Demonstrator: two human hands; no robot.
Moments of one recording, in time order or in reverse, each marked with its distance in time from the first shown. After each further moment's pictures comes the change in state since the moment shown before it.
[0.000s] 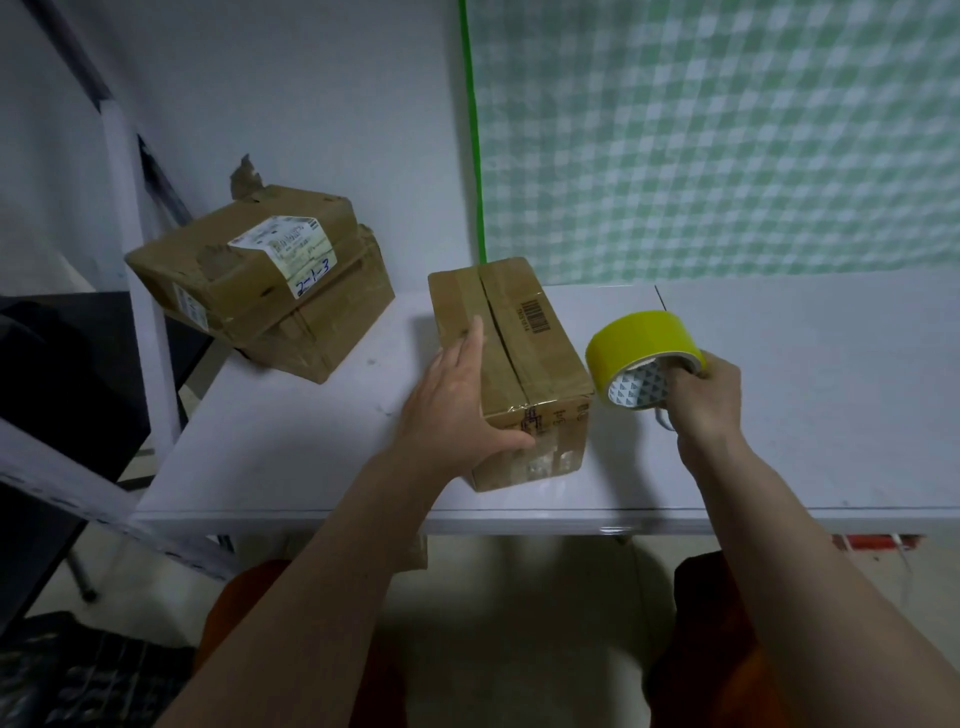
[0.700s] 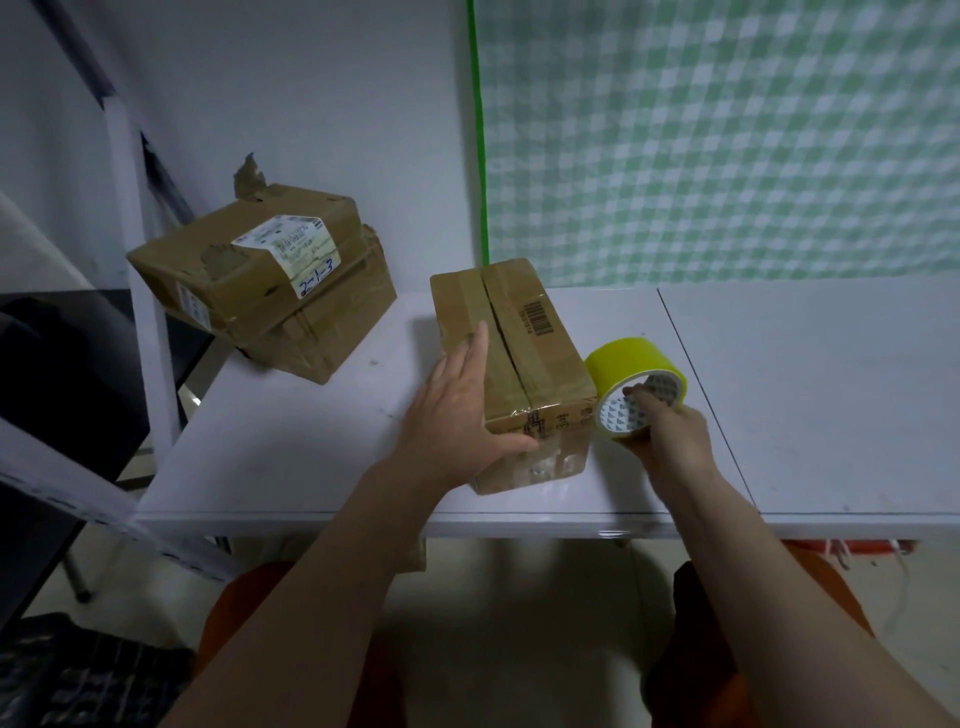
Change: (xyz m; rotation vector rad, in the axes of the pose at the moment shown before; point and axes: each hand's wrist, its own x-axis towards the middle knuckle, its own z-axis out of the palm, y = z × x) left_hand -0.001 -0.010 0.003 -0.018 0.010 0.056; right_hand -0.020 0.024 0.013 0.265 -0.091 0.351
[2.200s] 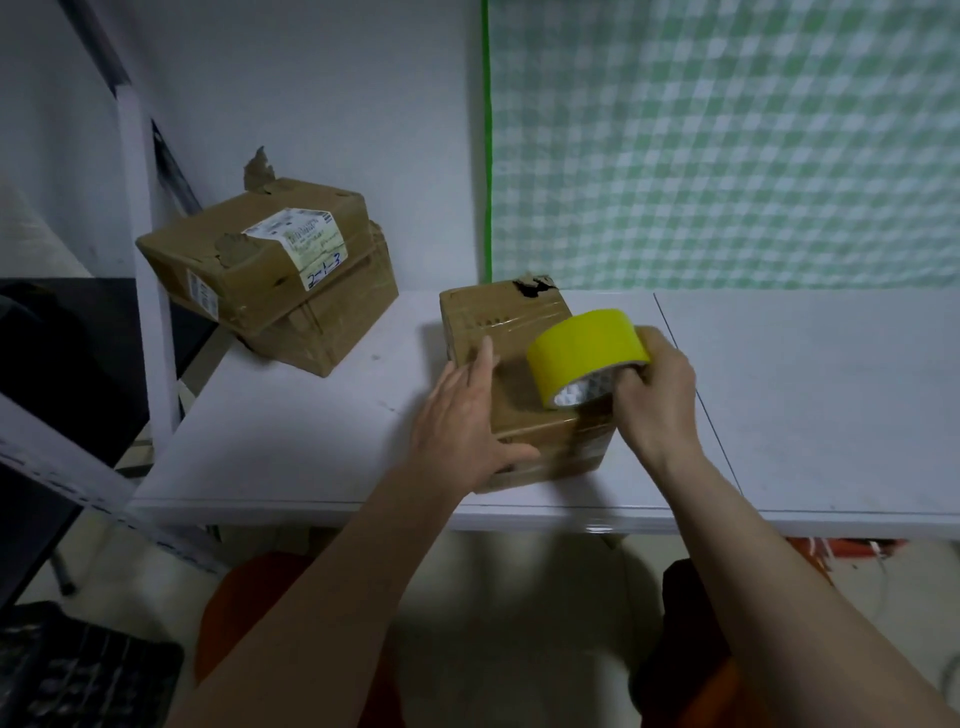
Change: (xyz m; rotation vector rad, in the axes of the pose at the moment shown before) left_hand -0.009 -0.006 0.013 0.051 0.040 -0.014; right_hand -0.040 -0.037 0.028 -0.671 -0.008 -0.658
